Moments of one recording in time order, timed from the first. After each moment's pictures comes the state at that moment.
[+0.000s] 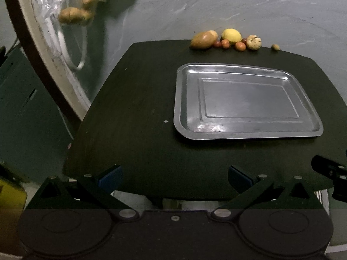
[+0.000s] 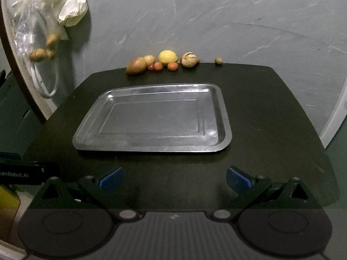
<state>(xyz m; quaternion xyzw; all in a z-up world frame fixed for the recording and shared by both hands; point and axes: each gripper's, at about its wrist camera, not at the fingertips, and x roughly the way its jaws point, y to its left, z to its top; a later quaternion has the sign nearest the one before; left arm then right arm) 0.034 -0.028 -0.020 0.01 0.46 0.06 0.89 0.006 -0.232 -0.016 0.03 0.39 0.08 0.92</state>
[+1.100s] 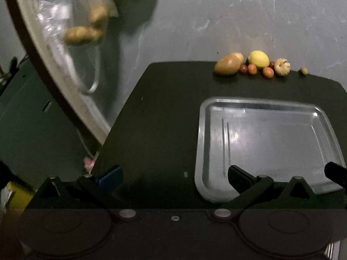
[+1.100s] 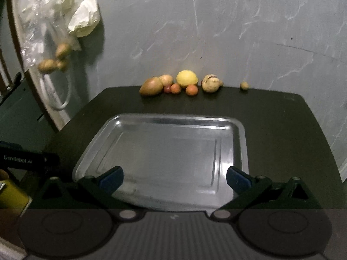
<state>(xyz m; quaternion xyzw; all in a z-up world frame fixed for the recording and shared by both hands) 0.116 -0.005 0.001 0.03 0.44 0.11 0.89 0.084 -0.225 -0.006 0.02 0.36 0.13 0.92</state>
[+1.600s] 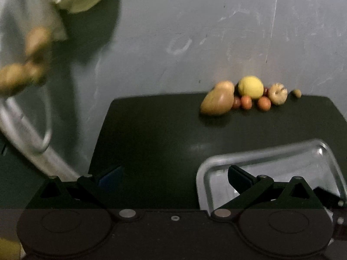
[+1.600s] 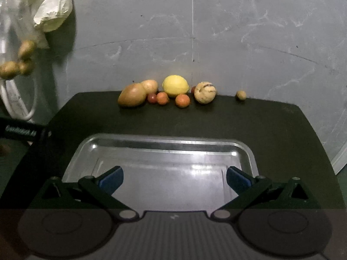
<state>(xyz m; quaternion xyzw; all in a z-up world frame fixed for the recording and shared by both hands) 0.255 0.036 -0.008 0.03 0.41 -0.02 0.91 0.157 -0.155 -0.018 -0.01 0.37 0.05 0.93</state>
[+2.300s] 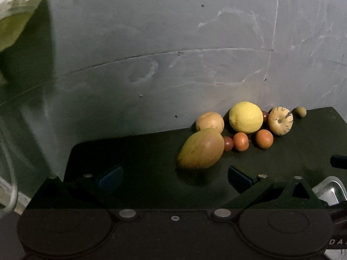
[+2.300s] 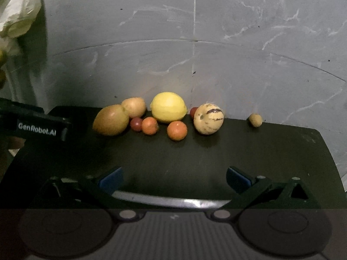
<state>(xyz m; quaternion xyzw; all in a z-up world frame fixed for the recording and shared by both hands) 0.366 -0.006 -0.027 0.06 0.40 -0.06 0.91 0.265 -0.152 -0.047 -0.02 0.38 0.05 0.92</state>
